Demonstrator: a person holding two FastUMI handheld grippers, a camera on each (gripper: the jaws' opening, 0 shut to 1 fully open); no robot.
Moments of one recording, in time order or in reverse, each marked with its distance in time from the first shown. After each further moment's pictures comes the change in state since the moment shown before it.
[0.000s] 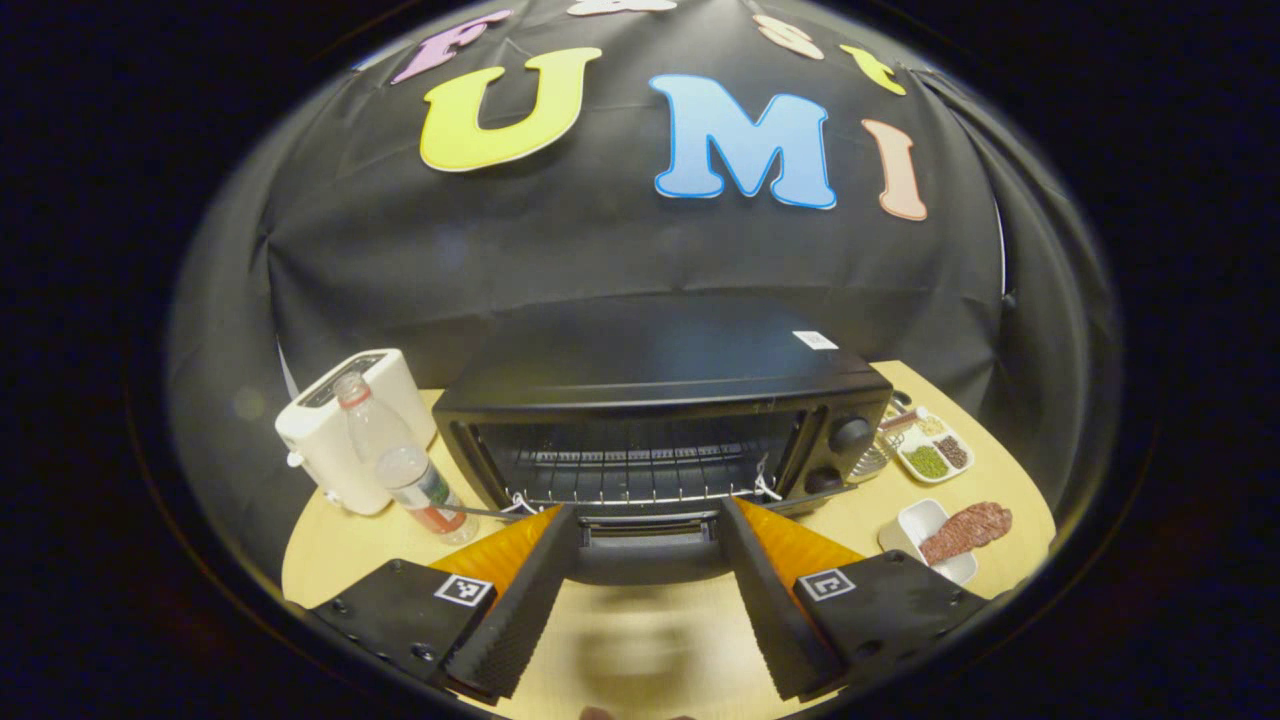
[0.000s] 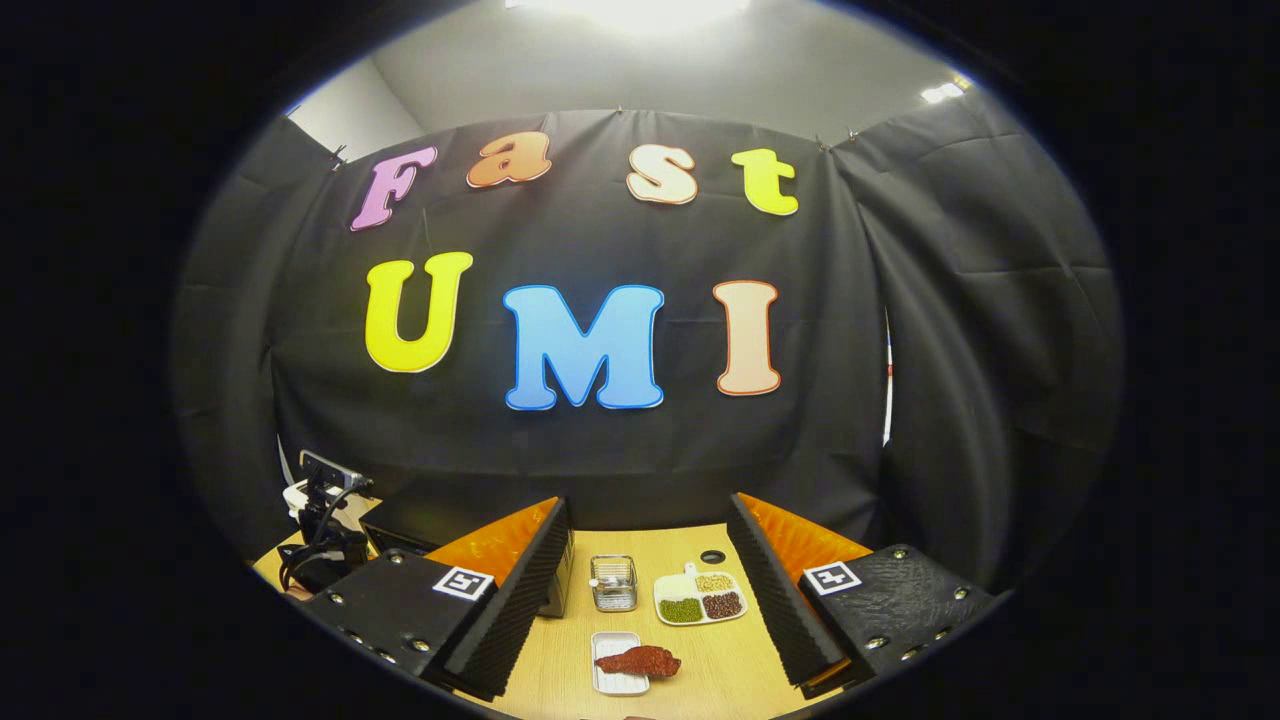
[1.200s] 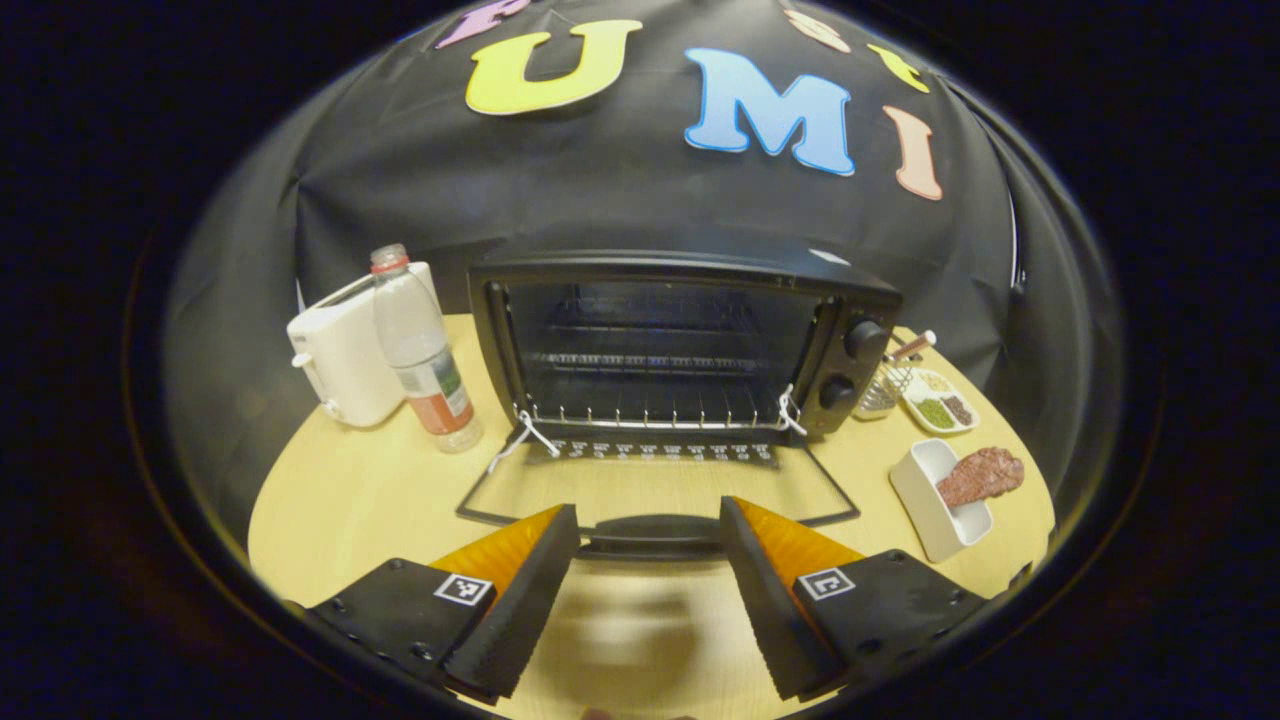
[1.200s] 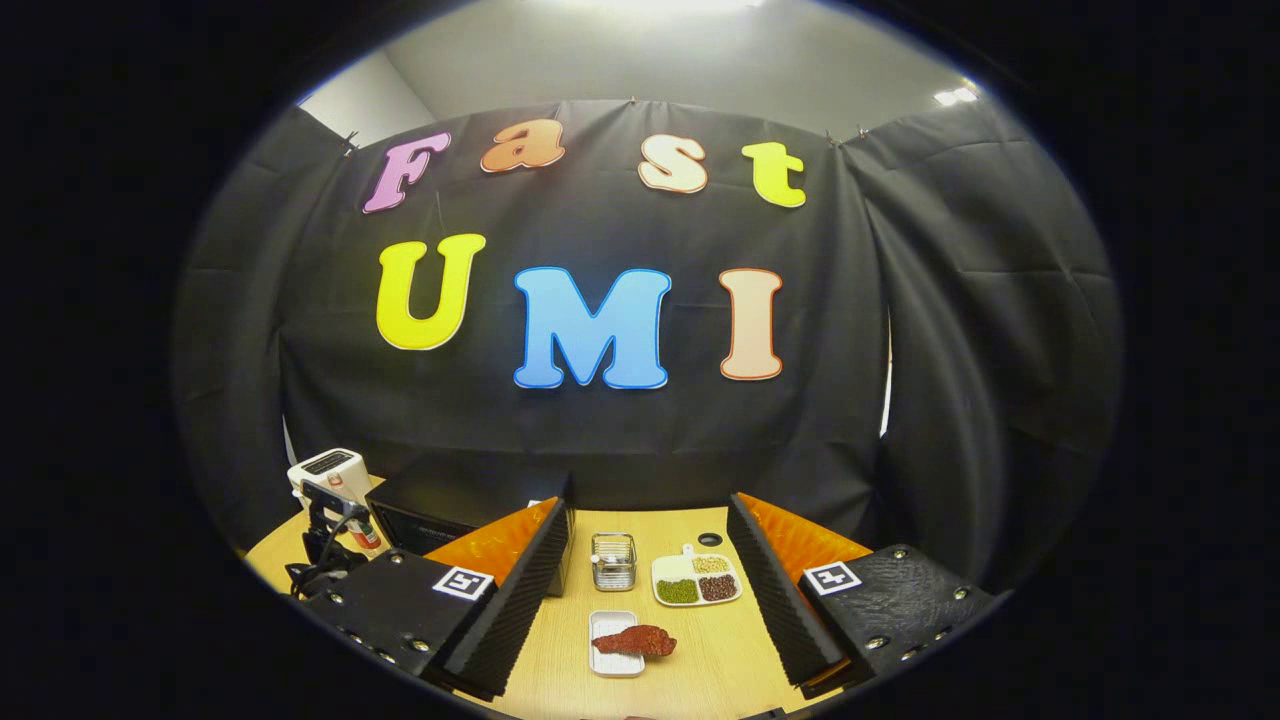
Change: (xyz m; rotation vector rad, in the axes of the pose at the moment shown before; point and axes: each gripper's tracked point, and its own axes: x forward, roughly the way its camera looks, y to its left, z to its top) left arm -0.026 0.011 -0.069 -0.076 0.058 0.029; right arm -0.020 0.001 -0.022 -0.018 0.059 0.011
